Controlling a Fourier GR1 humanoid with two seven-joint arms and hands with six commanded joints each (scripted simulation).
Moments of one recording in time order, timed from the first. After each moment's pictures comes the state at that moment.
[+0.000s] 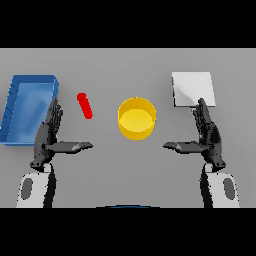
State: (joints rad) left arm 0.00 0.00 0.00 -1.57 0.00 0.00 0.00; right arm 0.00 0.00 0.00 -1.57 0.00 0.00 0.00
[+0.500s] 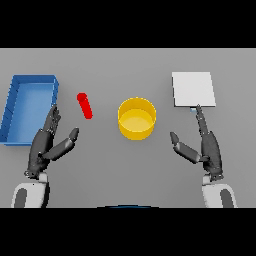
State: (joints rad) left arm 0.10 0.06 -0.07 -1.71 -0.08 -0.03 0.01; right arm 0.11 -0.06 0.12 -1.67 0.28 -0.09 -0.10
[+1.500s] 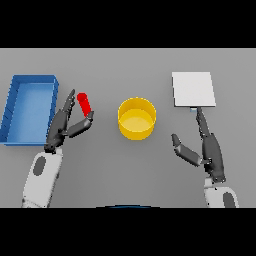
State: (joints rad) left arm -0.23 0.06 -0.04 -1.27 -0.18 0.02 -0.05; right arm 0.14 -0.06 0.12 -1.71 0.25 -0.06 -0.11
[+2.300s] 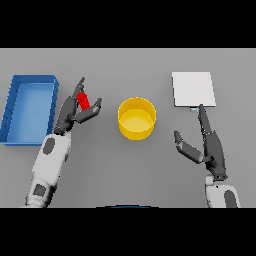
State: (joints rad) left arm -0.46 0.04 0.02 -0.97 -0.17 0.03 -0.12; right arm 0.12 -0.06 0.11 -1.71 0.24 -0.06 -0.08
